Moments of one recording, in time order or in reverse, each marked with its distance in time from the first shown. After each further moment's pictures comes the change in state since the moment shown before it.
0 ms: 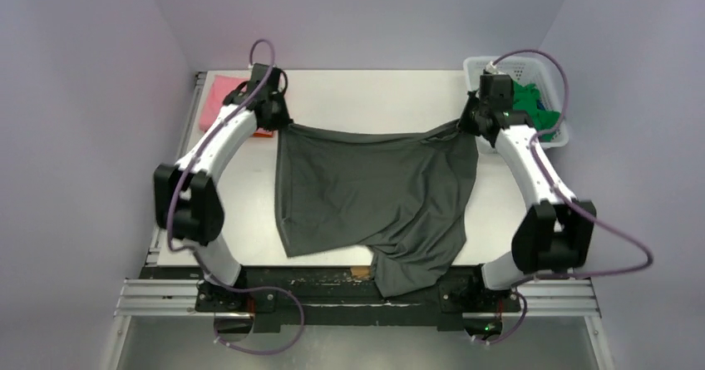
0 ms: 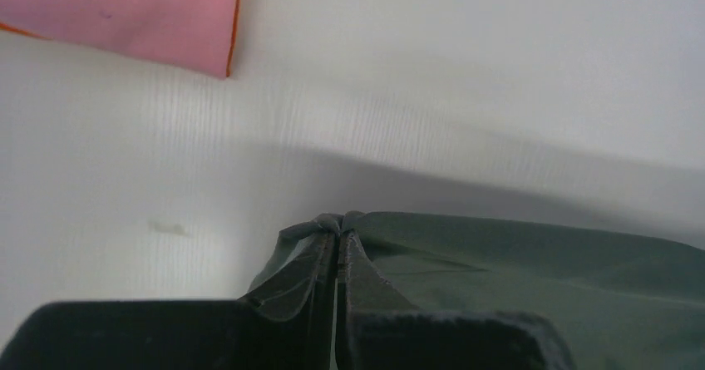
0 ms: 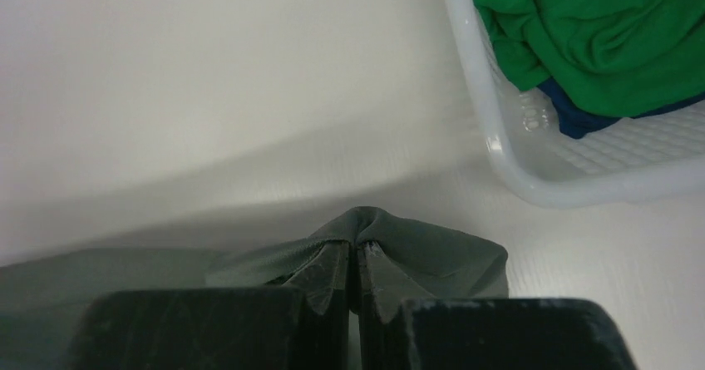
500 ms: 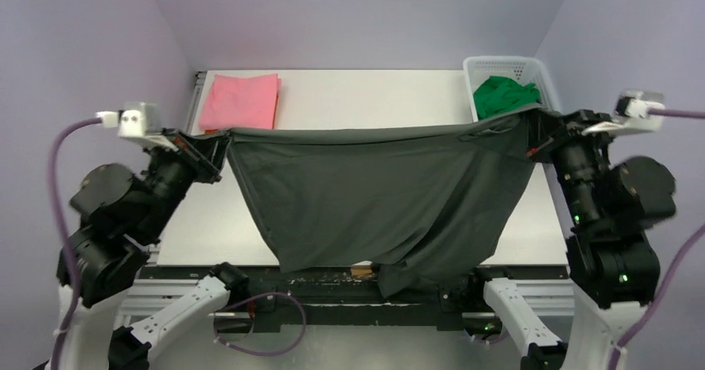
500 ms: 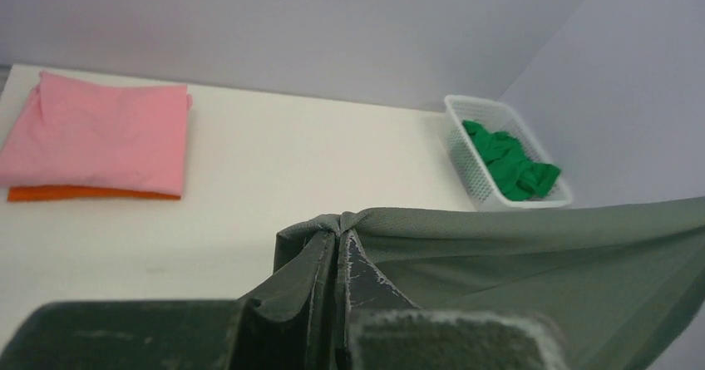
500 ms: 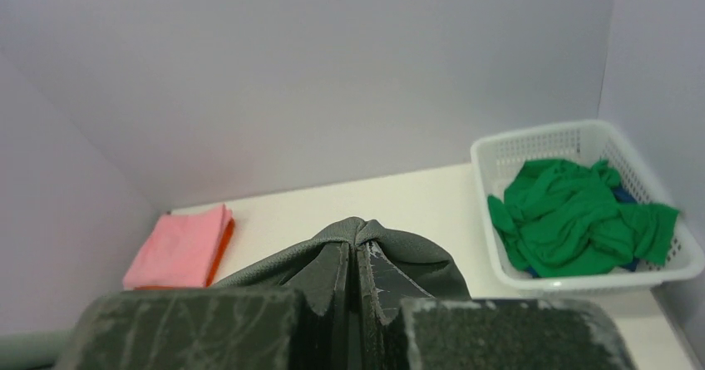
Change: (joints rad) left arm -0.328 -0.877 0.103 -0.120 -0.112 0.070; right arm 0.000 -0.632 0.356 -0.183 -0.081 -0.056
